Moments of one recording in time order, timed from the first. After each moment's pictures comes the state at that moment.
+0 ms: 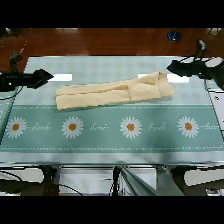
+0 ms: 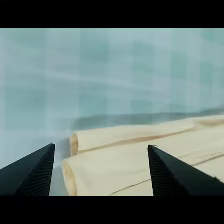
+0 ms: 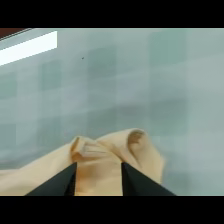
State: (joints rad) left arm 0.39 -1.59 1.25 0.67 -0.98 -0.93; right arm -0.22 -1.63 1.36 -0.89 0.73 1.20
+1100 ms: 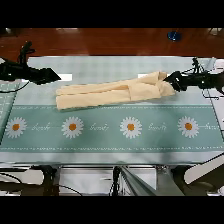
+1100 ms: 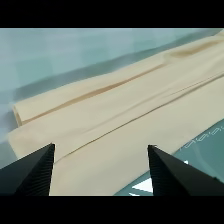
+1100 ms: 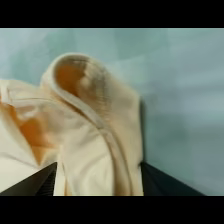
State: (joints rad) left arm 0.25 -1.58 1.37 0.85 -1.21 -0.98; right arm -0.34 -1.90 1.44 -0.68 1.09 1.13
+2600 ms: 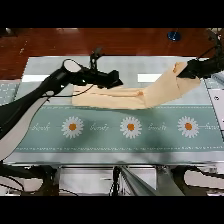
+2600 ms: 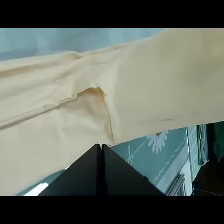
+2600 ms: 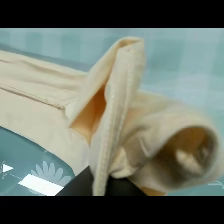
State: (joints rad) left arm -0.45 -1.67 1.37 0.49 -0.84 -1.30; right arm -0.27 -1.44 1.50 -0.99 1.44 1.26
